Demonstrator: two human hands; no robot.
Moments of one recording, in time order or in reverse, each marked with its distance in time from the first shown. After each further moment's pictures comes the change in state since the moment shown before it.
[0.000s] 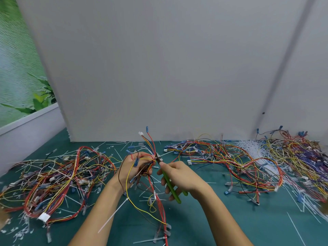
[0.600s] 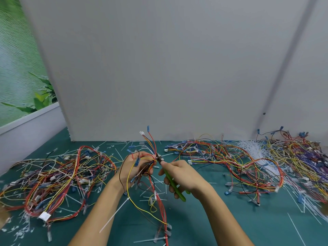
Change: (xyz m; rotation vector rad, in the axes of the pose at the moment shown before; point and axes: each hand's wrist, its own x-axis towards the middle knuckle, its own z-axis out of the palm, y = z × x) left_hand 0.001 0.000 0.000 -0.031 -0.016 -0.009; right_hand -0.005 -0.005 -0.002 -0.004 0.039 0.006
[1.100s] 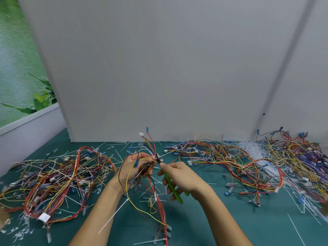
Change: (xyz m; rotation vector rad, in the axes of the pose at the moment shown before) left_hand 0.001 -0.001 -0.001 -0.015 0.014 -0.012; right_hand 0.002 0.002 0.000 -0.006 -0.025 0.001
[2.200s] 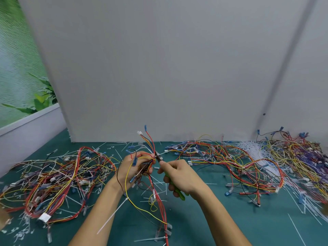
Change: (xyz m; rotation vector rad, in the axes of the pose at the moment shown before) left_hand -0.001 0.005 0.001 -0.024 0.004 0.023; right_hand 0.003 0.004 0.004 -0.009 0.098 -0.089
